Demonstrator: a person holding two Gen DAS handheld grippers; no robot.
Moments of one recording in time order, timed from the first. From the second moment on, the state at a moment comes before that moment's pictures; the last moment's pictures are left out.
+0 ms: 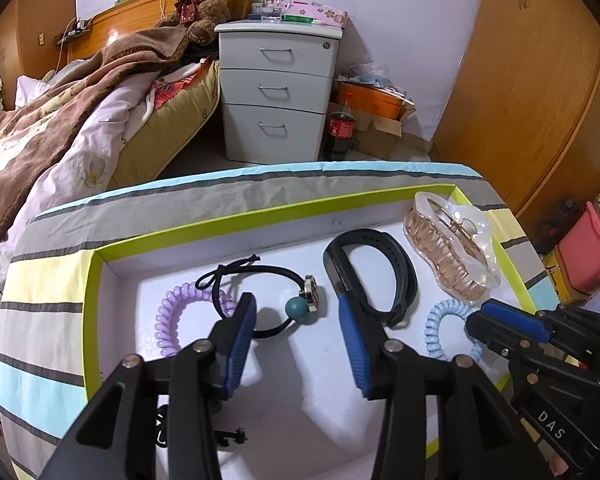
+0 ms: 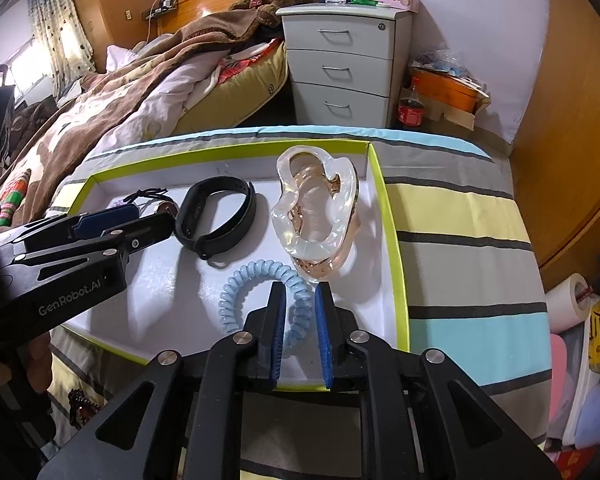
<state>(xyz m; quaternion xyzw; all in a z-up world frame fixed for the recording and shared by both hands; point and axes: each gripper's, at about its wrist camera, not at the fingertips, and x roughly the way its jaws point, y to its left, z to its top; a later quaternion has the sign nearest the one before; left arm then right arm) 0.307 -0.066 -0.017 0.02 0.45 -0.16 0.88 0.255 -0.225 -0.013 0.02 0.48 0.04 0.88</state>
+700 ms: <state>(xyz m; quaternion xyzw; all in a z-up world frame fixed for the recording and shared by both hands) 0.251 -0.052 0.027 0.01 0.41 -0.15 0.90 0.217 -0.225 0.019 0.04 0.44 0.04 0.90</state>
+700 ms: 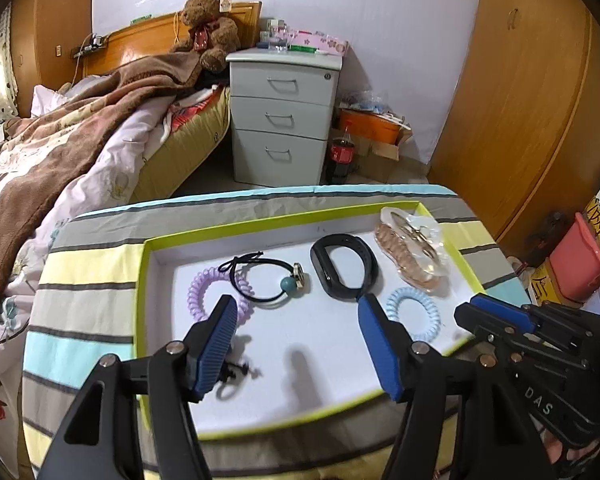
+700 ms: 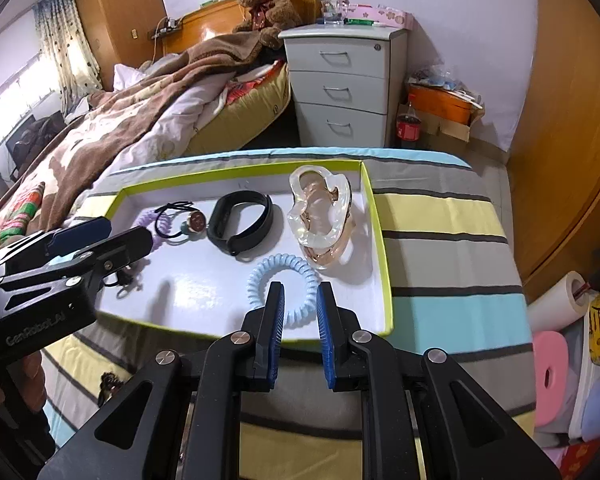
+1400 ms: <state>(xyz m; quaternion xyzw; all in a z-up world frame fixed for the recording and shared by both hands) 0.158 -0.025 0.039 0.00 0.38 -0.13 0.92 0.149 -0.216 0.038 0.04 0.41 0.06 0.91</state>
